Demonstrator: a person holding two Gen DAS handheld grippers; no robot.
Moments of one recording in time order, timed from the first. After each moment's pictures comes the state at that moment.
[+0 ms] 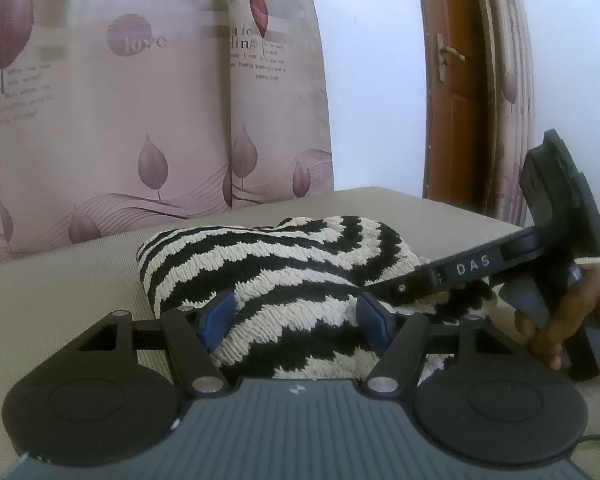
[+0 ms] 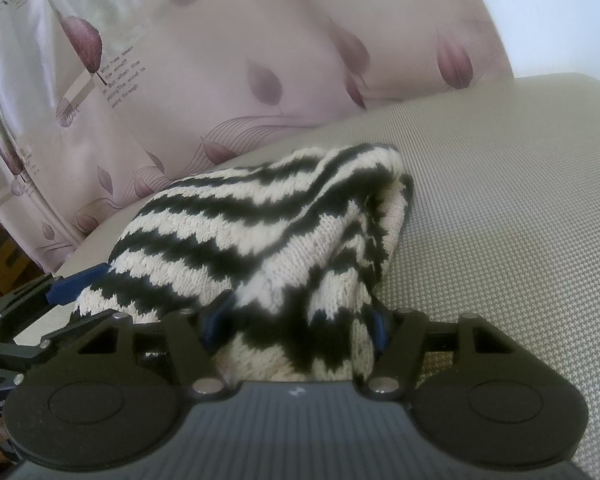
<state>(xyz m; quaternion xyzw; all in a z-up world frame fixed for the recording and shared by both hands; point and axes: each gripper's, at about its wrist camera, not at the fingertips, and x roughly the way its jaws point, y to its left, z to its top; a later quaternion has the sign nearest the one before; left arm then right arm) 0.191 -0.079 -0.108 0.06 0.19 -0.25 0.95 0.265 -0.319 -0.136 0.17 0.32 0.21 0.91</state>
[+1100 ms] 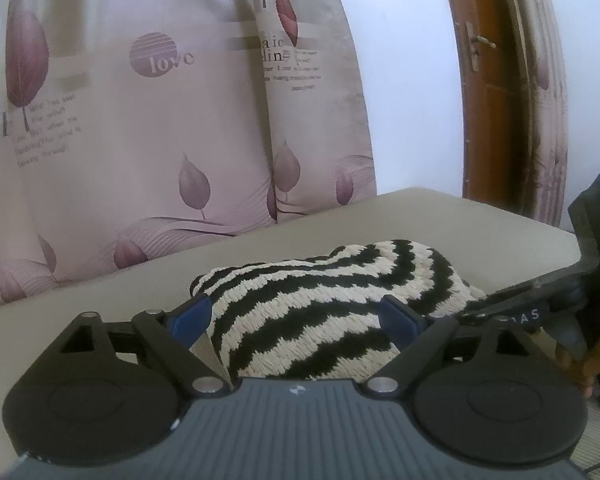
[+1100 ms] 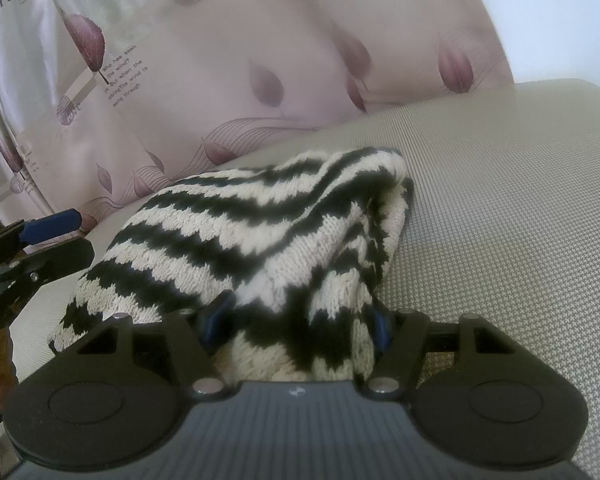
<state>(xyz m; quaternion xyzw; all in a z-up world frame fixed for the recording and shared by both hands) 0.211 -0.077 -0.070 0.11 0.20 -0.19 0.96 0.263 -0.318 -0.136 0.17 0.32 0.21 0.91</state>
